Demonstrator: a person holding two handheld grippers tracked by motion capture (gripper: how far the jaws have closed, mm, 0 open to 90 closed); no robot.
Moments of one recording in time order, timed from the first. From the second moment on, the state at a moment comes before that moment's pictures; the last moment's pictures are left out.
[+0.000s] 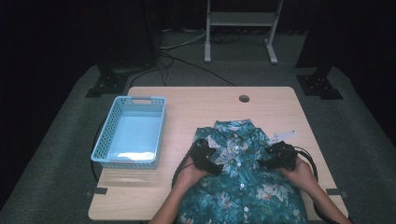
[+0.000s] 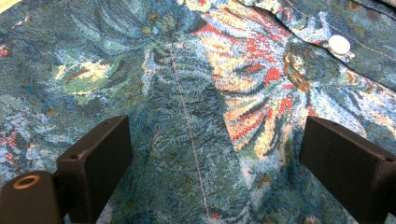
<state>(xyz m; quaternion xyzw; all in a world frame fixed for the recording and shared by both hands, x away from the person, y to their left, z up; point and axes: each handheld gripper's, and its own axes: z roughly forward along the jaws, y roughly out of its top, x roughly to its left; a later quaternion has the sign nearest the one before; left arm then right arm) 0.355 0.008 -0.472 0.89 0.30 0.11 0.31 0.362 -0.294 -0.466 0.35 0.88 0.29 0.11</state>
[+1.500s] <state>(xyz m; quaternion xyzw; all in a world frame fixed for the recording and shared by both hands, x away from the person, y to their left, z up) 0.281 0.022 -0.482 0.88 0.27 0.12 0.36 0.281 -0.272 -0.459 0.20 0.93 0.29 0.06</state>
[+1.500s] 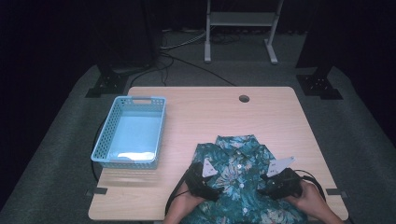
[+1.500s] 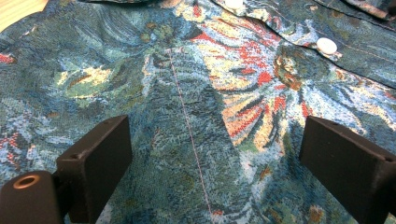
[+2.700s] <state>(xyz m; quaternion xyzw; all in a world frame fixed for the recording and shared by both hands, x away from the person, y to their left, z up) 0.281 0.023 -0.482 0.88 0.27 0.12 0.37 0.294 -0.320 -0.438 0.24 0.93 0.26 0.10</state>
